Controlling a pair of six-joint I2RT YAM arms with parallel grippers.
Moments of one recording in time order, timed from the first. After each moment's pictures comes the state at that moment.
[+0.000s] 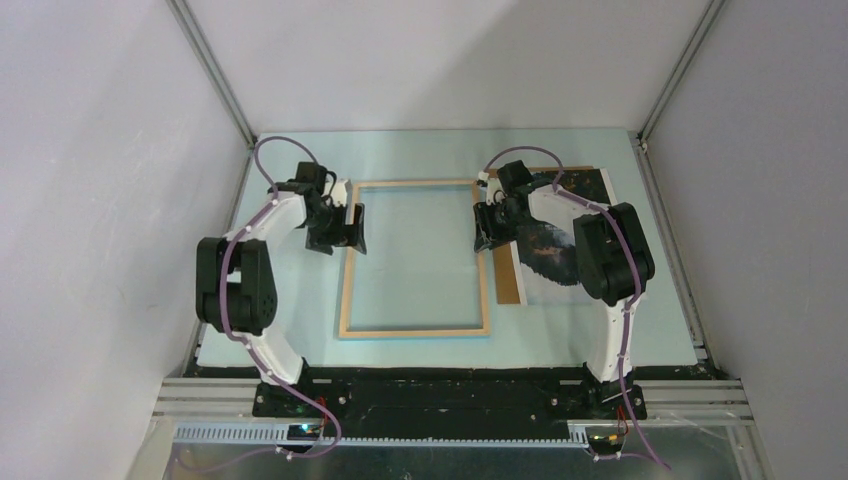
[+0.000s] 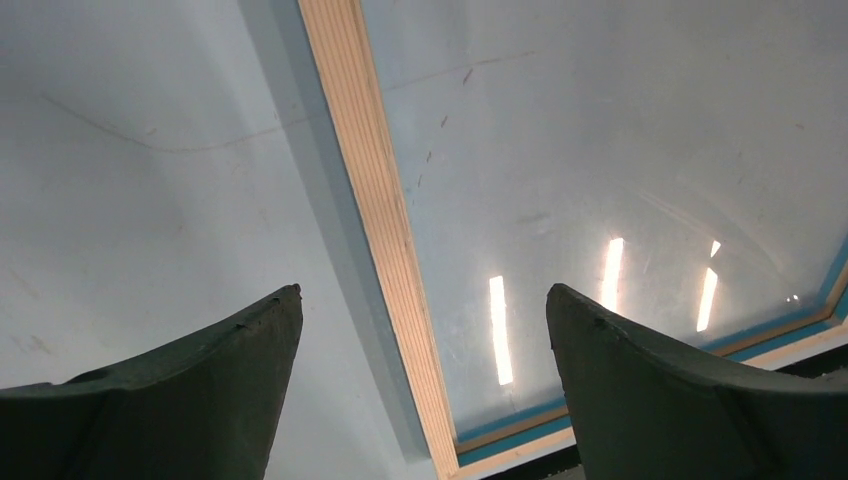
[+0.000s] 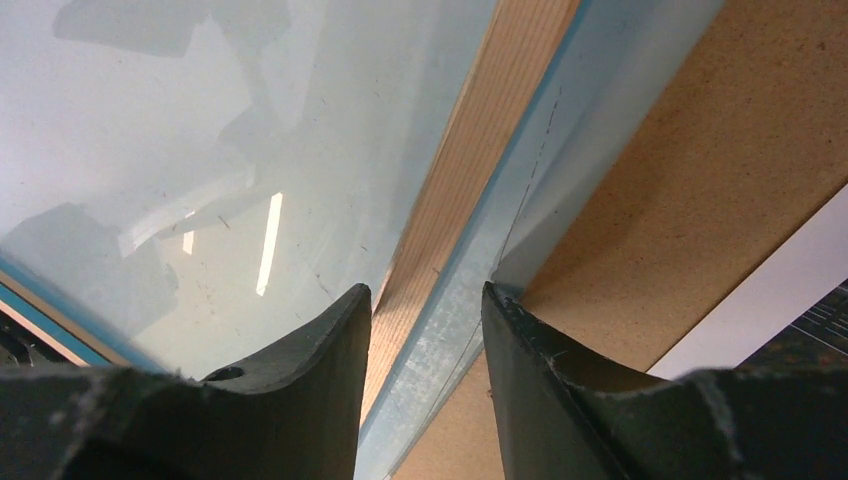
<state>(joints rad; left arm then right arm) -0.09 1.71 1.22 -0.76 0.26 -0.03 0.36 2.02 1.41 -0.54 -0.40 0.09</state>
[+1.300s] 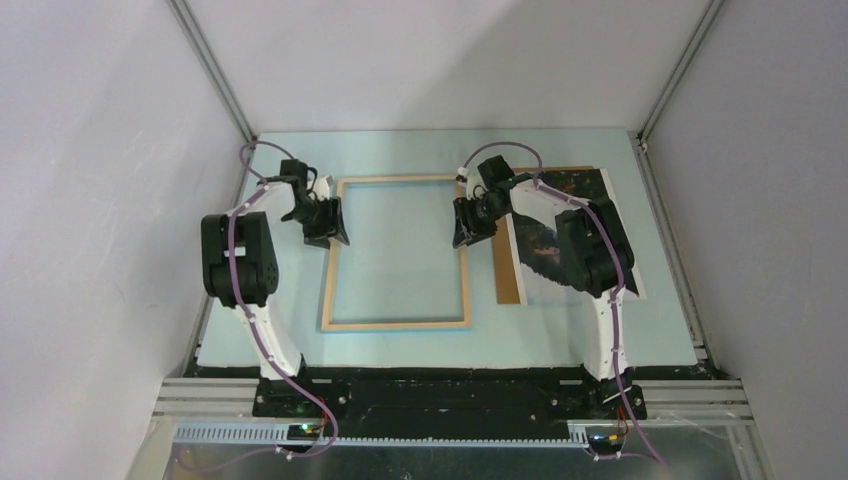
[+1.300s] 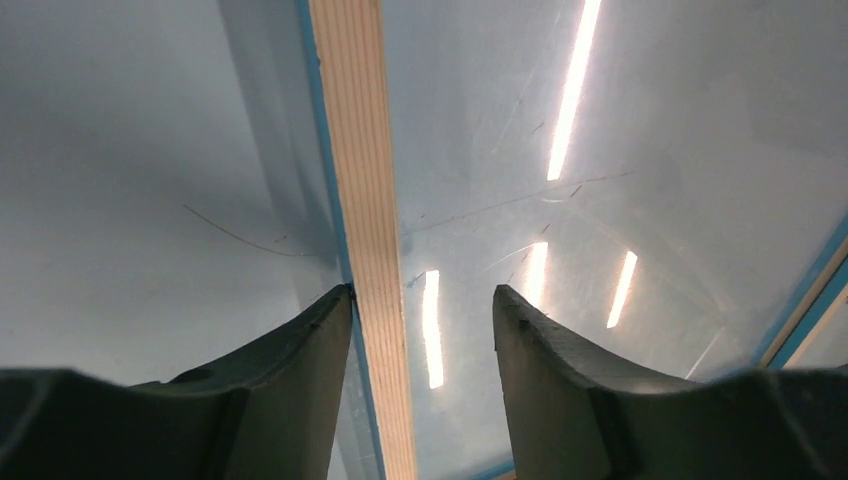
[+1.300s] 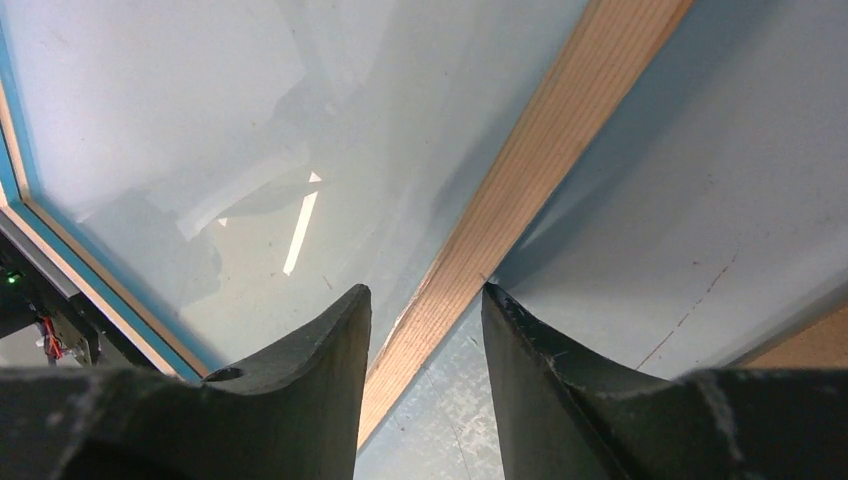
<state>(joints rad) 0.05 1.93 1.33 -0.72 0.35 -0.04 0.43 2.14 1.56 -0.55 -0.51 0.13</state>
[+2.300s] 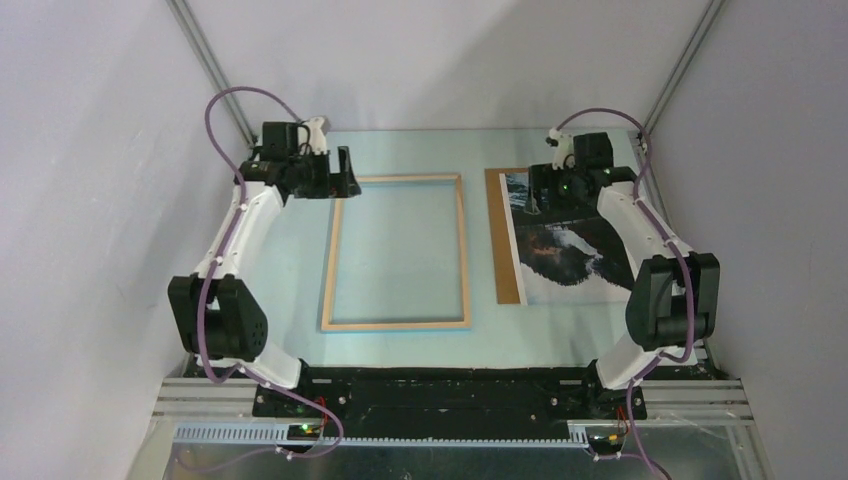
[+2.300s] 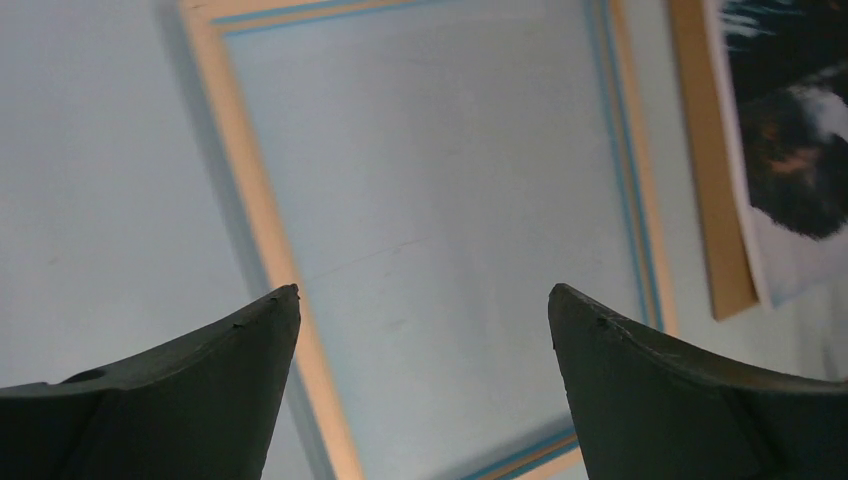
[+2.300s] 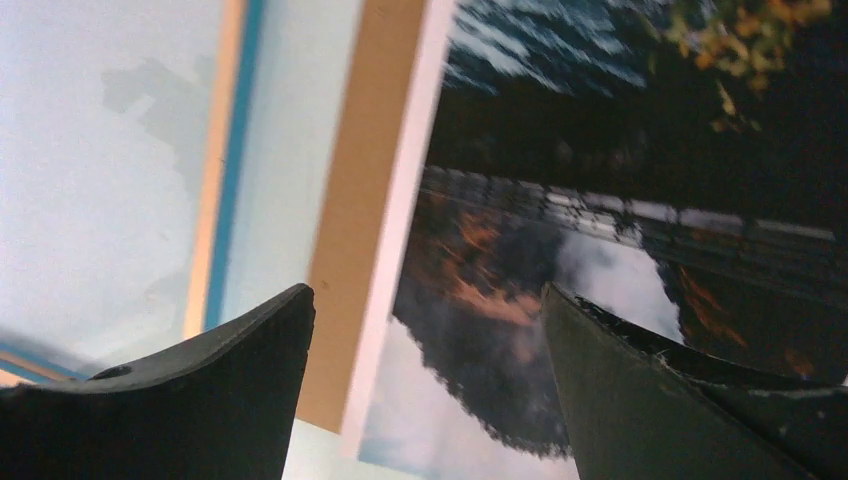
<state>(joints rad) -0.03 1.57 1.44 -0.69 0.31 -0.07 0.13 1.64 1.37 -0.59 -0.27 -0.02</state>
